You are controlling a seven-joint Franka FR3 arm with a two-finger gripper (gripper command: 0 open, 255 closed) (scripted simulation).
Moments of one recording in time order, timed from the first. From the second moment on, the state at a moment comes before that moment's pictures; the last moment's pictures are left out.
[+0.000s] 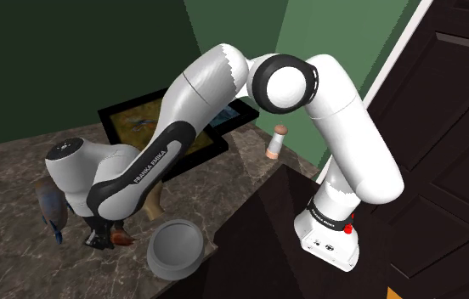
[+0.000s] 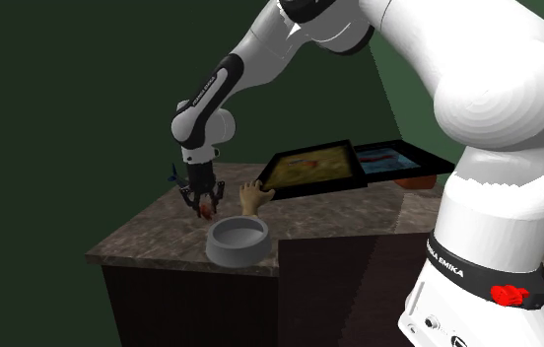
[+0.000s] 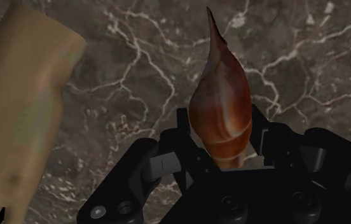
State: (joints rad) arm 0.48 0.85 0.34 -1.62 -0.33 2.28 0.51
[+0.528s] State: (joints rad) arm 0.46 0.77 0.36 -1.64 -0.30 2.22 0.50
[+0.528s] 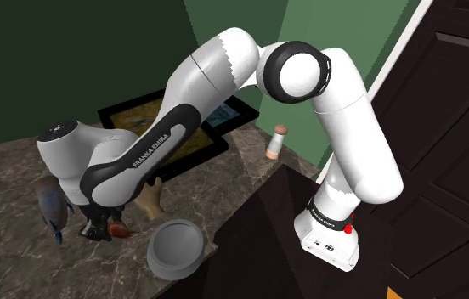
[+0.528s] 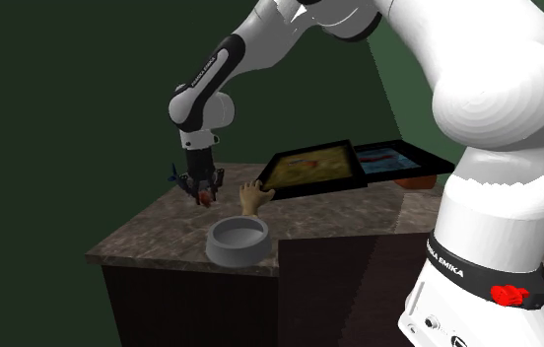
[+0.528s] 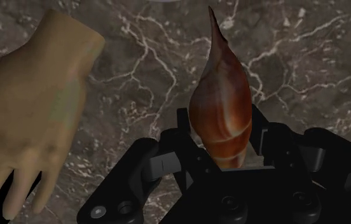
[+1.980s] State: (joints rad) arm 0.34 0.32 0.47 -2.19 -0.18 2.35 0.47
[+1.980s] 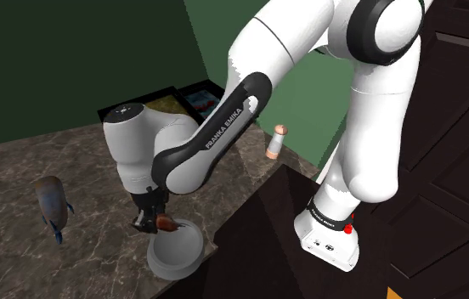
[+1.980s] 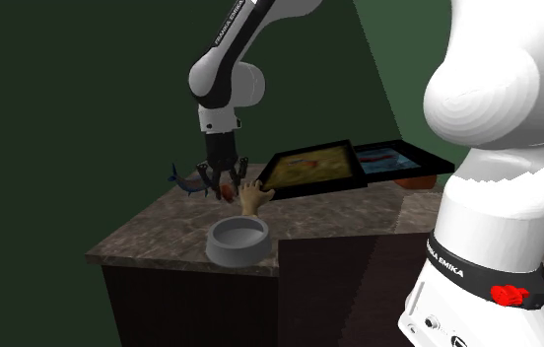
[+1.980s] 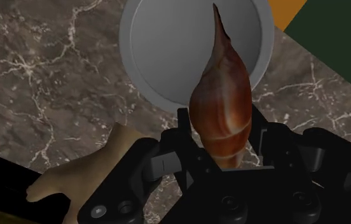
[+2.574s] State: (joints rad) arm 0.33 0.27 0.47 -2.37 -0.18 2.48 0.49
